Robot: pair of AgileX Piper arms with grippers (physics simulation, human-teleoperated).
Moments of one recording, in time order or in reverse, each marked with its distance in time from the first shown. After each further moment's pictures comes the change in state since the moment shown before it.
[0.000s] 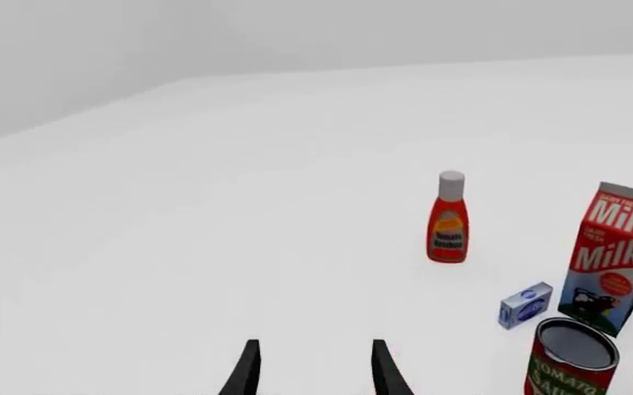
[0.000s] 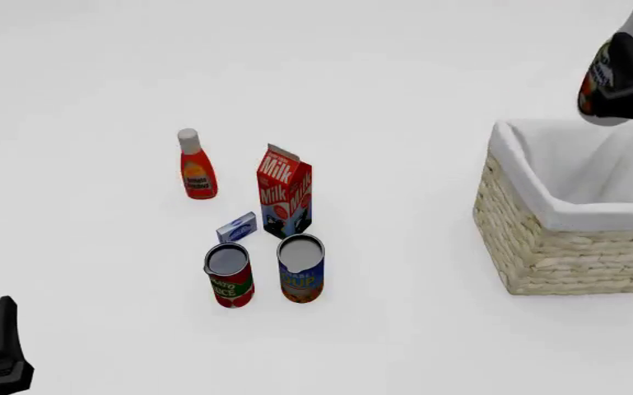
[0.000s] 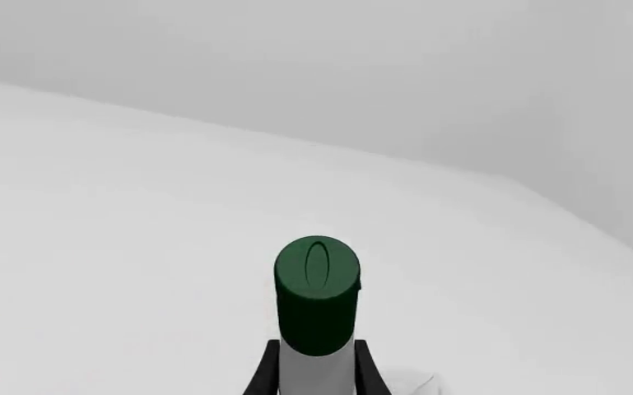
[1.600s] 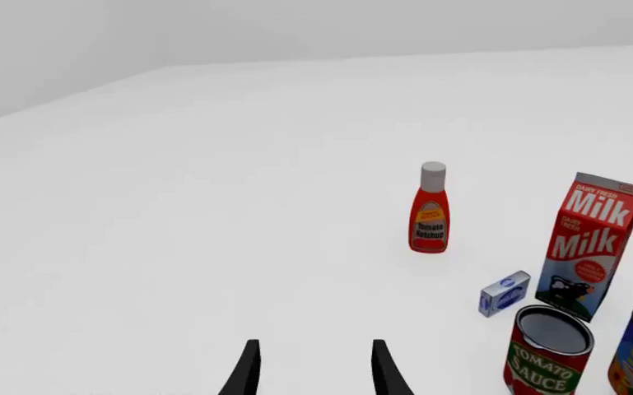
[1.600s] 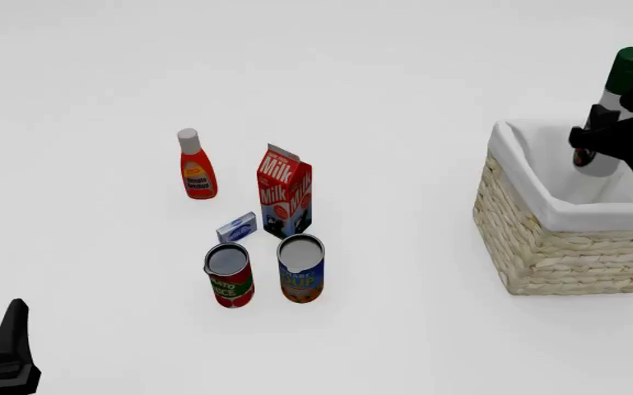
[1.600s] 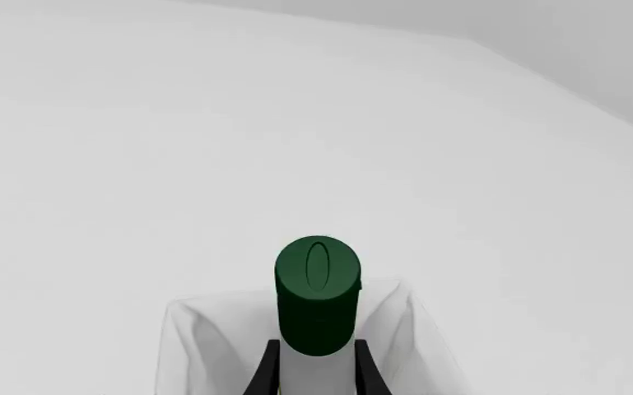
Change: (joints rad) left arm -0.044 0.000 0.001 0.026 -0.016; right arm -0.203 0.444 -0.044 -0.130 0.044
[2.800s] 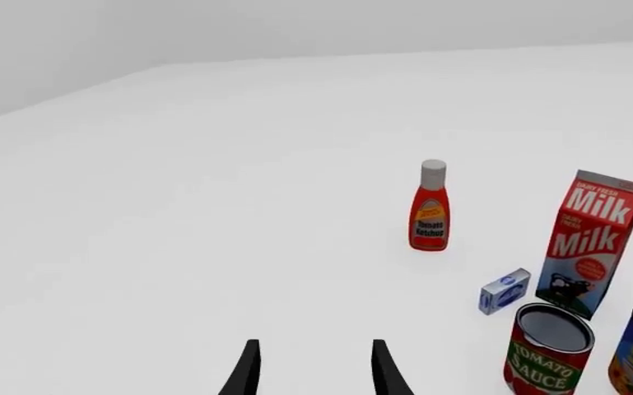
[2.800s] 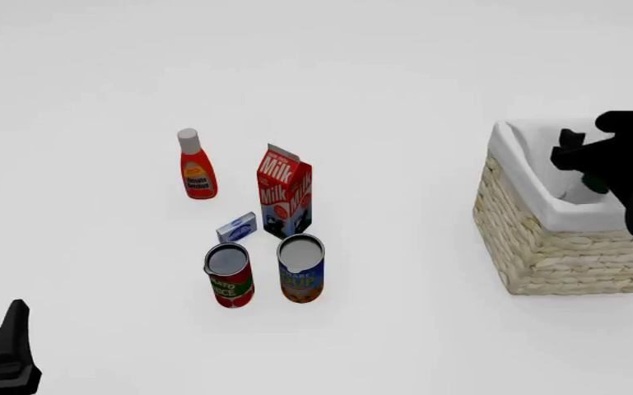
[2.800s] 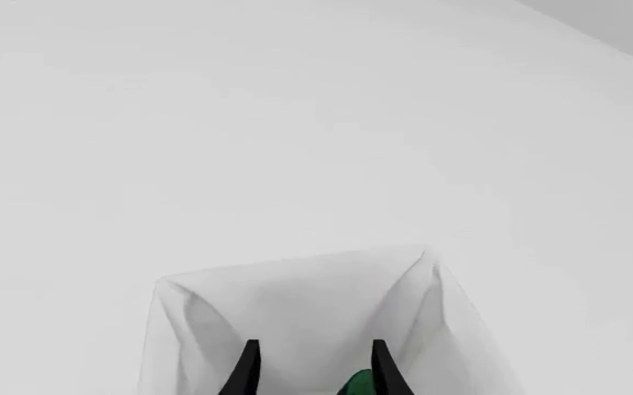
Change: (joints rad) left arm 0.001 0.000 0.000 0.006 0.001; right arm 0.000 0.136 0.005 -0.059 0.041
